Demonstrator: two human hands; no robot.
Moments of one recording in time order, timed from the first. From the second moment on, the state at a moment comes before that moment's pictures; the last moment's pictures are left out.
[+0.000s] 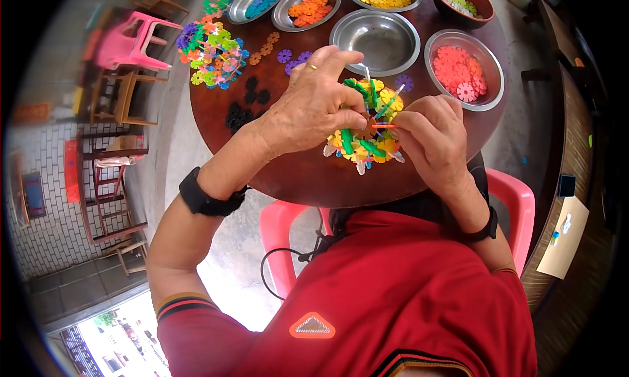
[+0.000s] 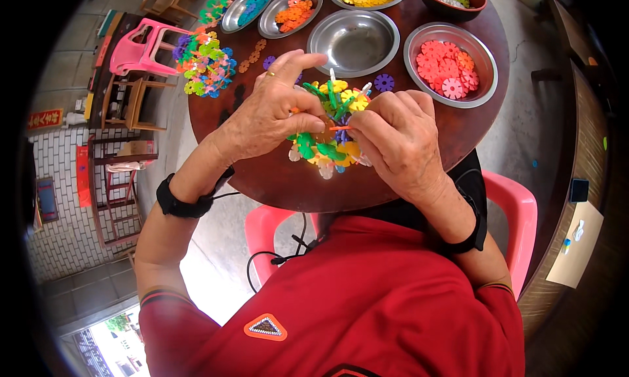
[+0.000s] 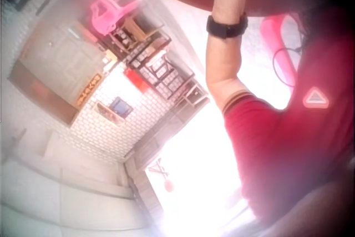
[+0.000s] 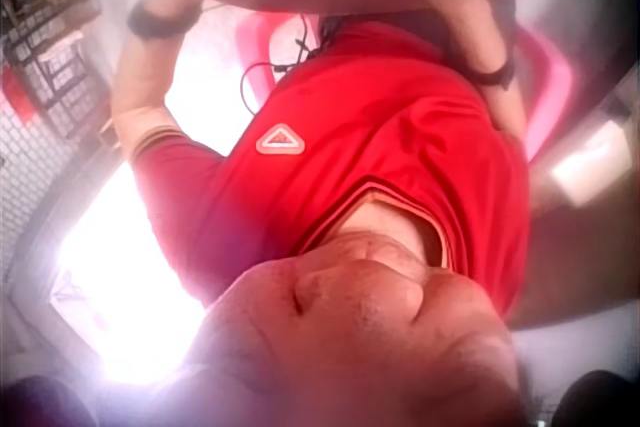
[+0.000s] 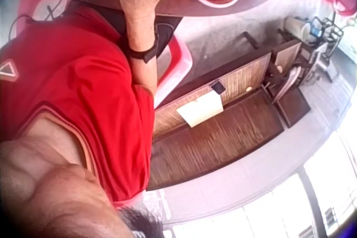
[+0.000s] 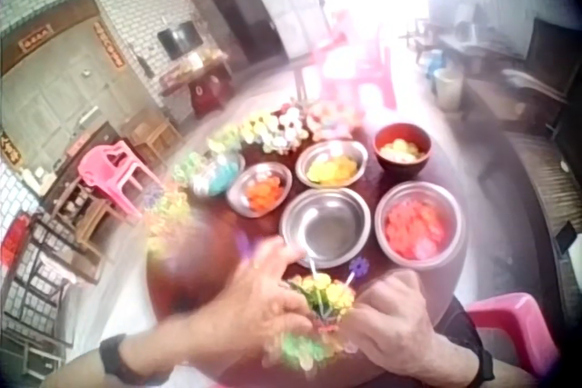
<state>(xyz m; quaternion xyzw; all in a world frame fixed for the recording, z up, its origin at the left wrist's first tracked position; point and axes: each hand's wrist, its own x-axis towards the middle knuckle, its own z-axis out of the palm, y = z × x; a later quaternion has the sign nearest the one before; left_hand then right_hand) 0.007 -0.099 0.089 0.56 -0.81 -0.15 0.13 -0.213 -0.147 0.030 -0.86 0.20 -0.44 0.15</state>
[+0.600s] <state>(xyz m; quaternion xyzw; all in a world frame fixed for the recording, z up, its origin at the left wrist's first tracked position) 0.000 -0.099 0.080 0.57 -0.61 -0.49 0.24 -0.205 -0.160 0.025 -0.85 0.15 -0.48 0.19</state>
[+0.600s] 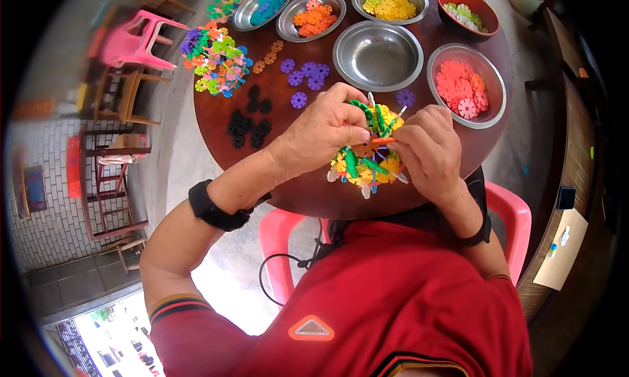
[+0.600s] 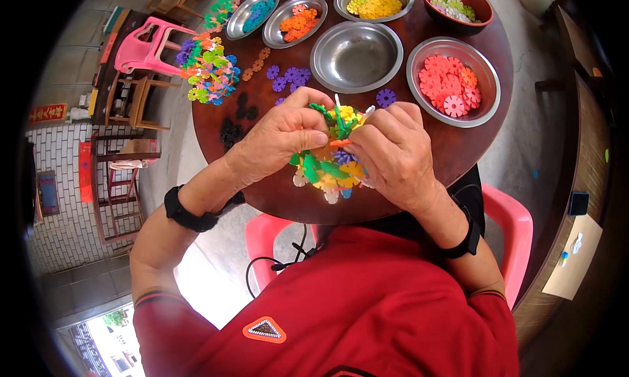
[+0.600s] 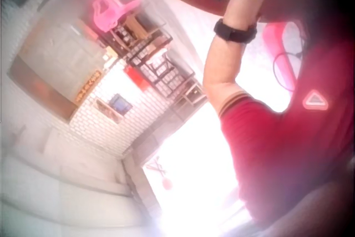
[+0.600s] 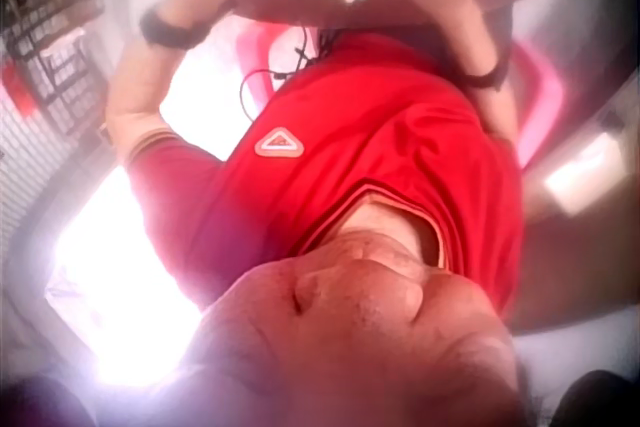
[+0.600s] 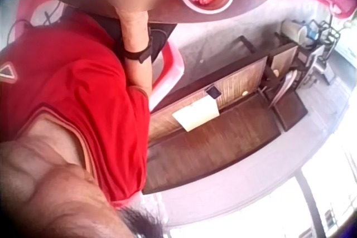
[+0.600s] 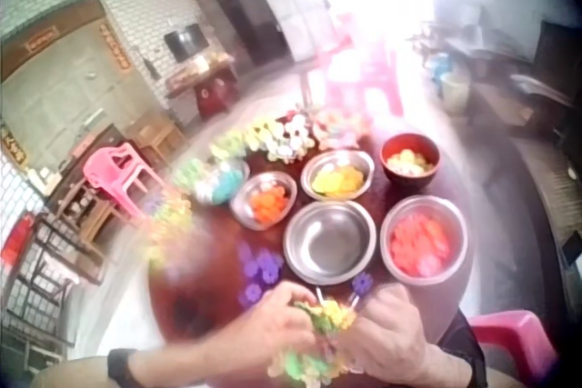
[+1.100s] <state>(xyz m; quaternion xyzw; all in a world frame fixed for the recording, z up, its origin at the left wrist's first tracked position) -0.018 -0.082 0.085 0.67 -0.61 -0.35 0.23 -0.208 -0.178 0.028 -0.86 0.14 -0.43 0.23</state>
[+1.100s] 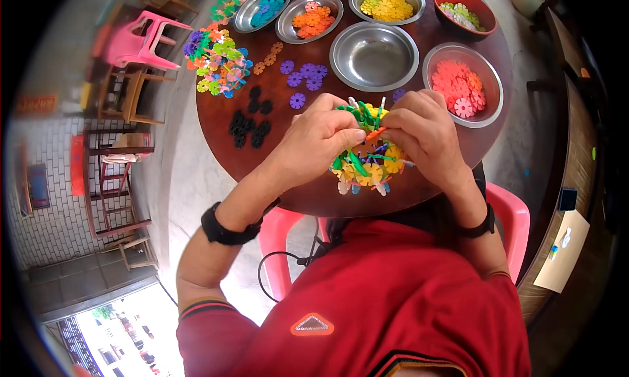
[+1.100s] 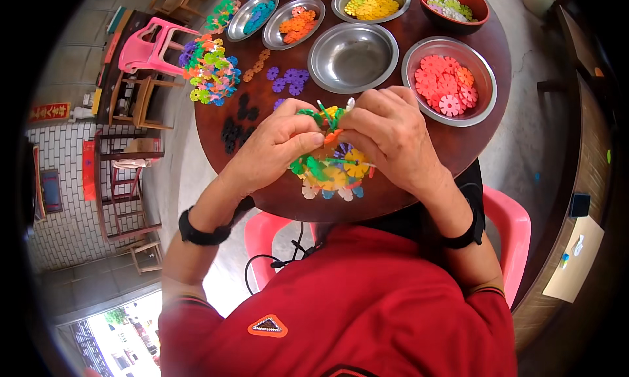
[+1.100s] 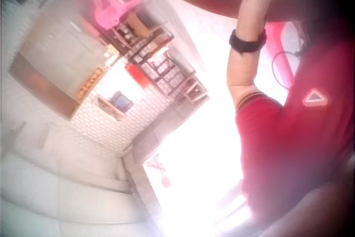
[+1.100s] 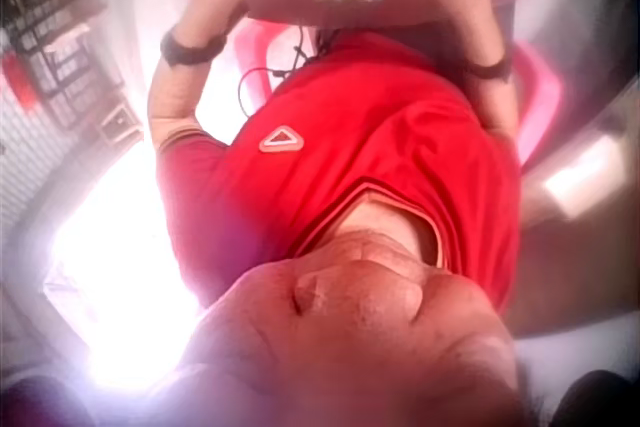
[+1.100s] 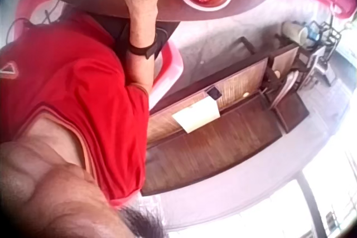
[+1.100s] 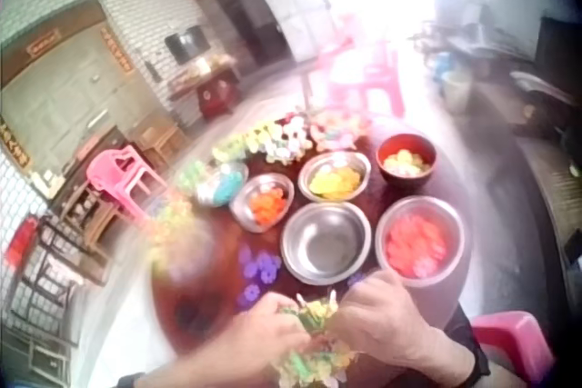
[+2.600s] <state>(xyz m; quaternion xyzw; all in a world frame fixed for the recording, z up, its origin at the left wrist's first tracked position) -0.007 -0.060 0.038 0.58 -0.43 -0.44 0.53 -0.201 -0.137 0.048 -0.85 0.23 -0.42 0.22</state>
